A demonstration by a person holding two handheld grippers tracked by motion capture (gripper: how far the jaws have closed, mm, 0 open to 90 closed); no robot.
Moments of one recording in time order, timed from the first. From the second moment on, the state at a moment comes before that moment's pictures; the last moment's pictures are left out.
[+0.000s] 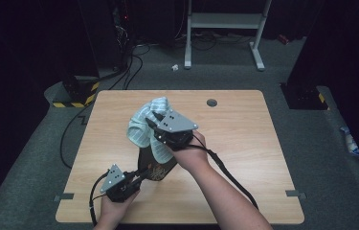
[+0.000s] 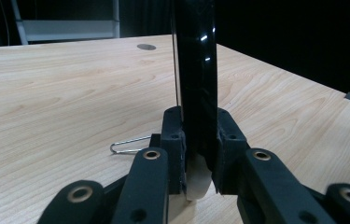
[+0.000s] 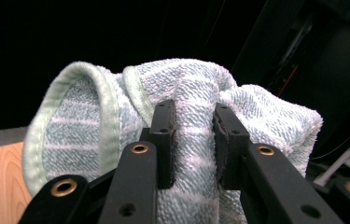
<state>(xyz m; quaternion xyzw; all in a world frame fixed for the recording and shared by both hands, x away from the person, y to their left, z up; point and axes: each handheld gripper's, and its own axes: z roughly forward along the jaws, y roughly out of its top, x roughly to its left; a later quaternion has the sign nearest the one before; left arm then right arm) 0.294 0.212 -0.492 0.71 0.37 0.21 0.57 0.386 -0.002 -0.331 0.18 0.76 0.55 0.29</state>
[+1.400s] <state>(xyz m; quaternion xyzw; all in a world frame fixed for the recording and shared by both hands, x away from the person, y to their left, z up) 0.293 0.214 -0.492 0.71 0.36 0.21 0.57 0.442 -0.078 -0.471 0.39 0.77 0.46 0.21</state>
